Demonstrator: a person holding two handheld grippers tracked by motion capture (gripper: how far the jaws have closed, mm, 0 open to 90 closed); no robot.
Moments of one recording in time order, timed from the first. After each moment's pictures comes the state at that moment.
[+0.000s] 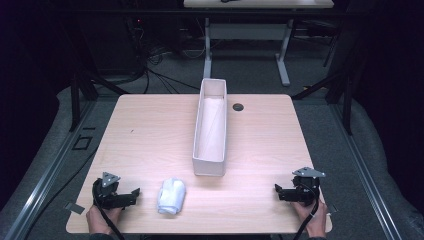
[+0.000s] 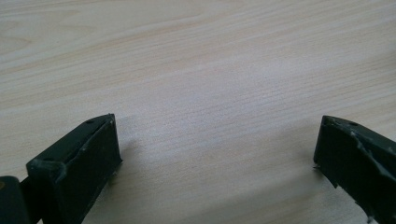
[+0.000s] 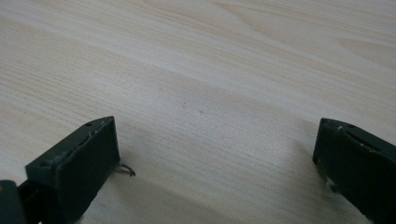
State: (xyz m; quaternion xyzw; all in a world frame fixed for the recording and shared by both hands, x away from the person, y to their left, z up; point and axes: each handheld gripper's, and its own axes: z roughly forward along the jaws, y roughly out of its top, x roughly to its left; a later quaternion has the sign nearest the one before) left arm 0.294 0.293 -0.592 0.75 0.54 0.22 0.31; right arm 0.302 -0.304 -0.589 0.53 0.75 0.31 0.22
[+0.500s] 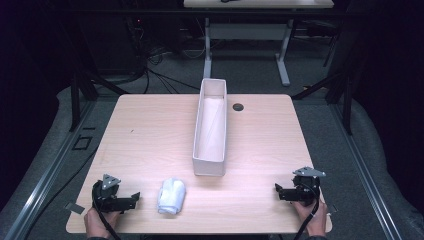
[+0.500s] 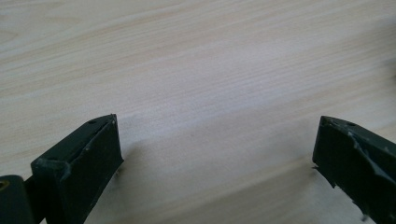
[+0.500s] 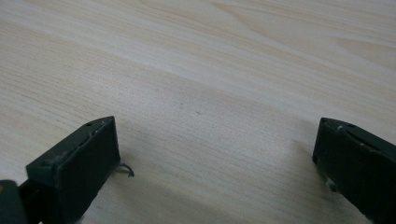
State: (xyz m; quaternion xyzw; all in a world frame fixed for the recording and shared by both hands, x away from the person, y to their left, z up) left arm 0.283 0.290 -0.584 0.77 0.53 0.21 0.30; right arm 0.303 -0.305 -0.589 0.54 0.75 0.31 0.22
